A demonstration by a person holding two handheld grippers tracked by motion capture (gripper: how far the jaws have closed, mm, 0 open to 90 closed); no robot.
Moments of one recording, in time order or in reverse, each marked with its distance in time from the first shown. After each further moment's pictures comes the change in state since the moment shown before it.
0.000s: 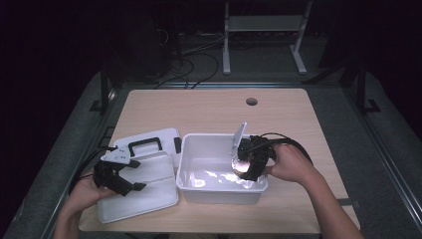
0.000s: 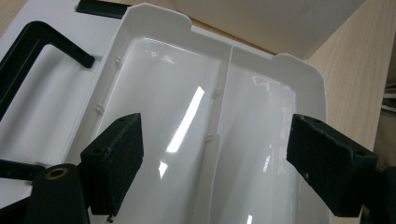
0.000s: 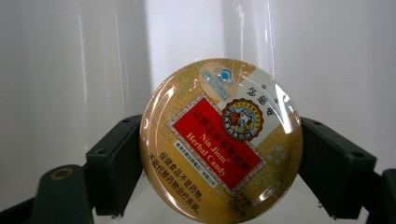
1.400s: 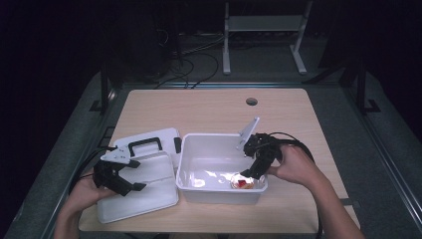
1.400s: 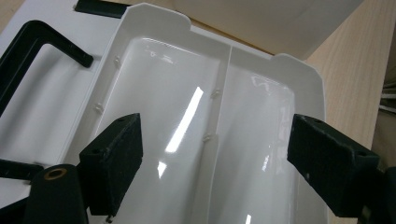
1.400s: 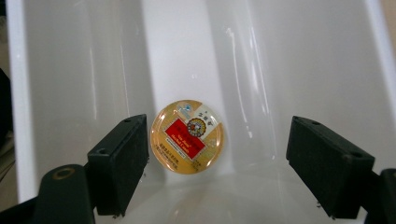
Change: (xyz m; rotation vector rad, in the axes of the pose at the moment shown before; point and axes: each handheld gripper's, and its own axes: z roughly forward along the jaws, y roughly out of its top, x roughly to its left) left arm 0.000 0.000 0.000 0.003 -0.005 -0.002; right arm 0.000 -0.014 -0.016 -0.126 -0.003 0.079
